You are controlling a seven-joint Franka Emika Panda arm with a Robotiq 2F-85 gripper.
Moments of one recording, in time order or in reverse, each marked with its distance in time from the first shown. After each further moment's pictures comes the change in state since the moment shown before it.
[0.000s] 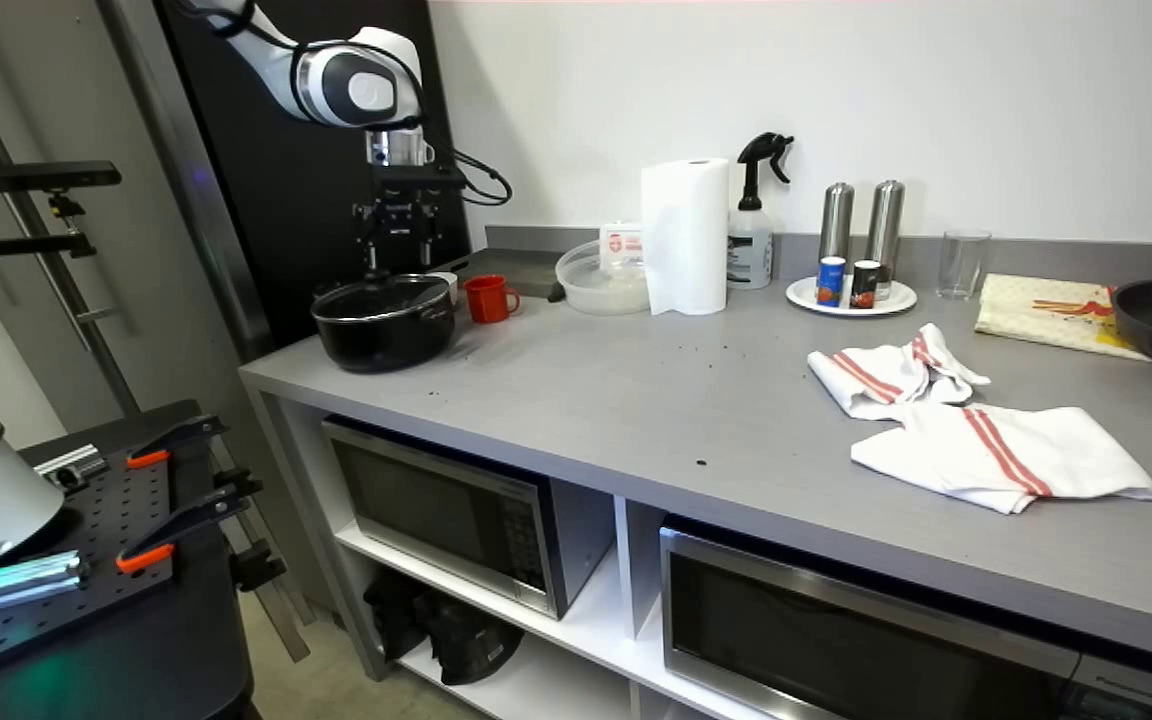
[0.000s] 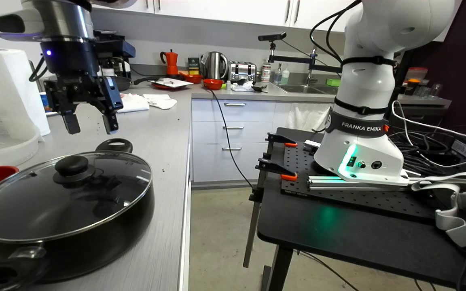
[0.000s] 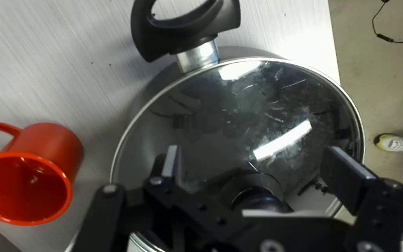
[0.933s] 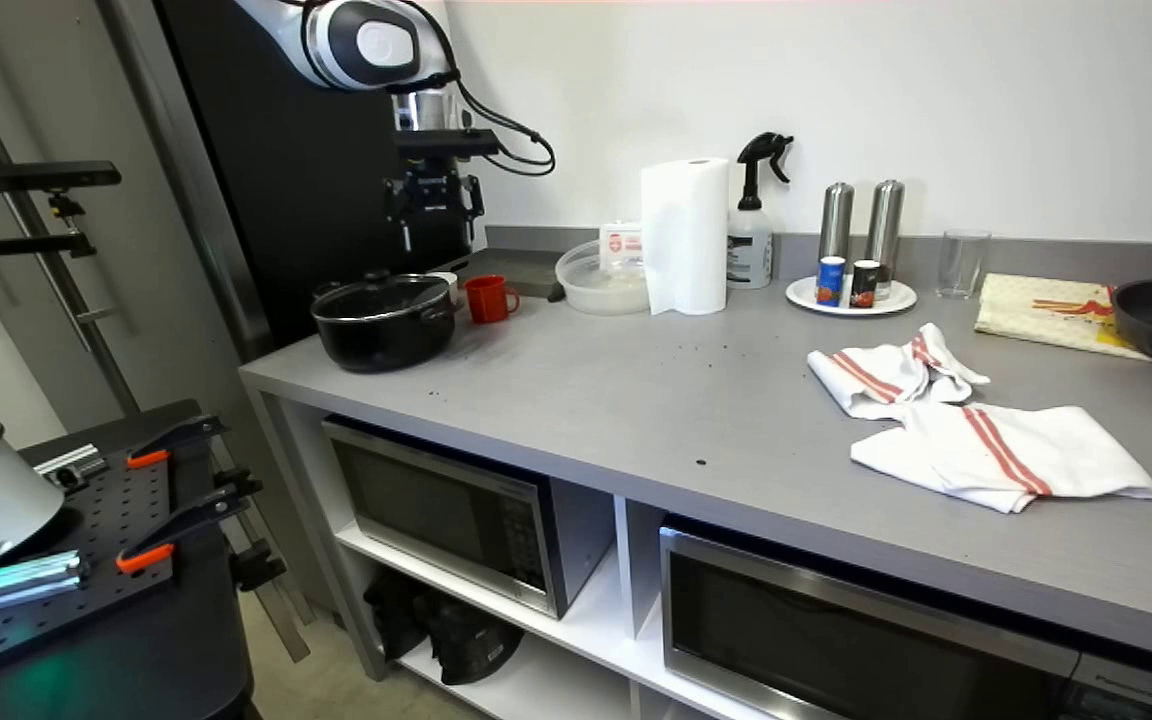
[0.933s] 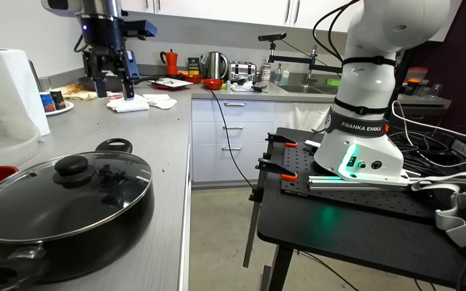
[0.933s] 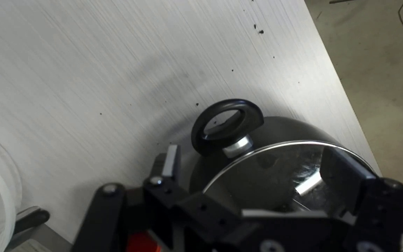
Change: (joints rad) arm -0.081 -0.122 -0.101 -0.055 0.005 -0.004 0.027
